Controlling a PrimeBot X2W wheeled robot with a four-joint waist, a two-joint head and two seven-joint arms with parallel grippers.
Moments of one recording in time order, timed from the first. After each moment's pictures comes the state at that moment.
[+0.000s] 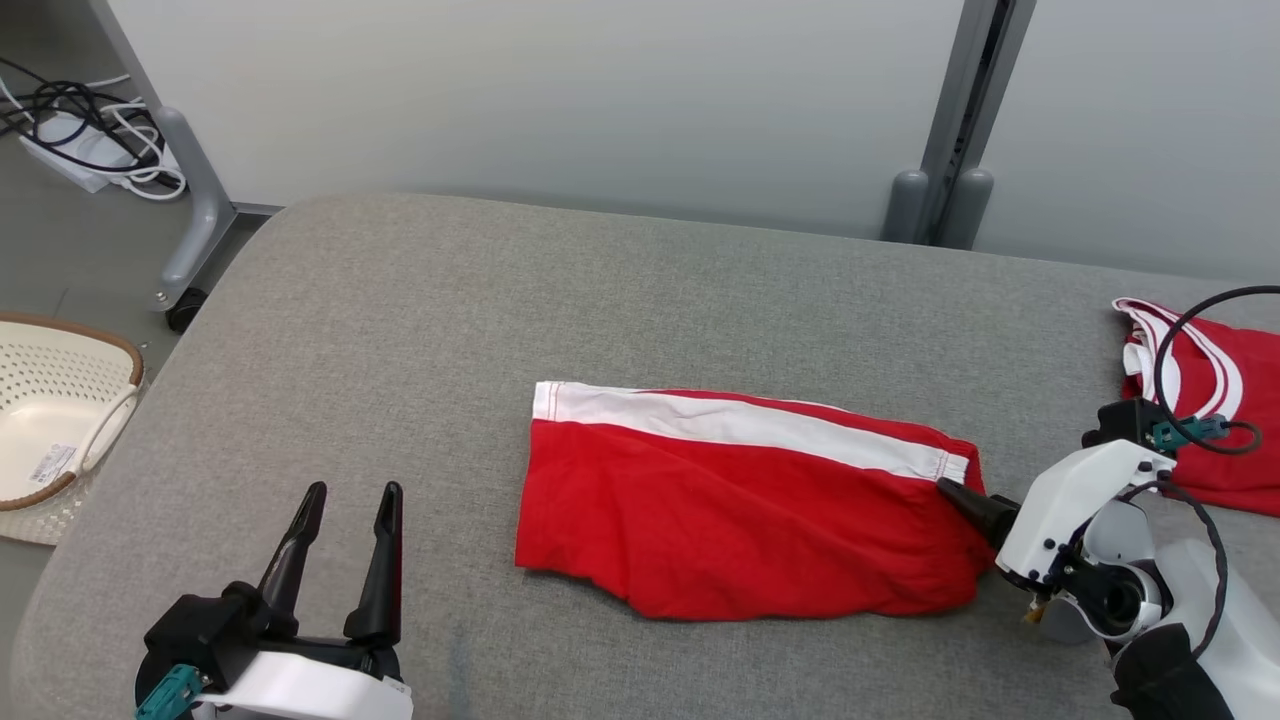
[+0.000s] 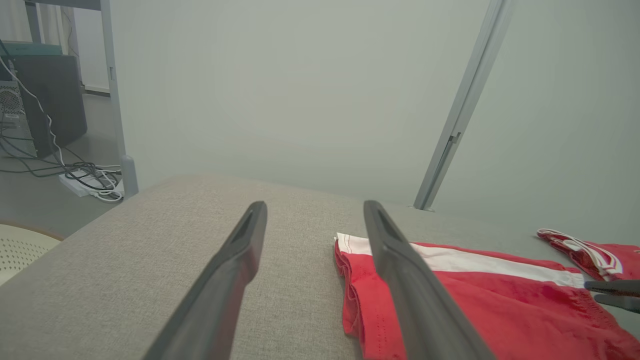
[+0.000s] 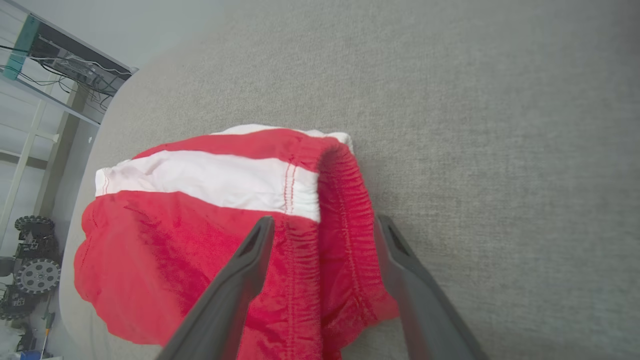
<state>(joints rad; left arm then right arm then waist) 0.00 0.09 -0.06 0.18 -0.34 -0.13 -0.26 -0.51 -0.18 0.20 0.82 0.80 0.13 0.42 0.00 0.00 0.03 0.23</state>
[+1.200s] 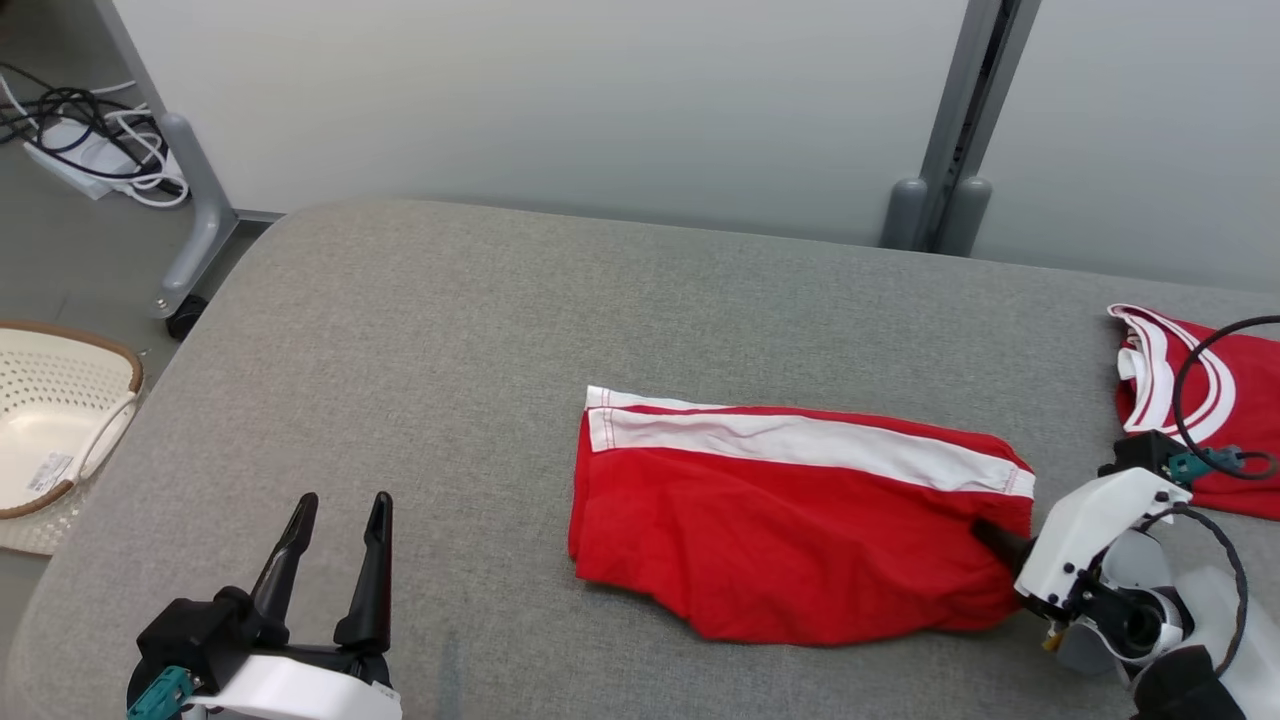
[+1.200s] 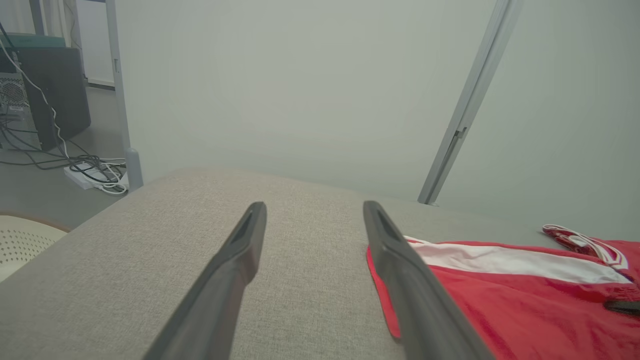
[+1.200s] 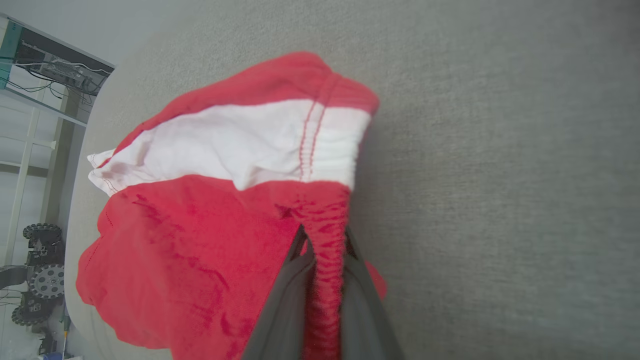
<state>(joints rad) -0.01 0.11 -0.06 0.22 -0.36 -0.13 -0.26 -0.51 -0.18 0.20 0.90 0.86 0.13 0.45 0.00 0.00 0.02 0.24</state>
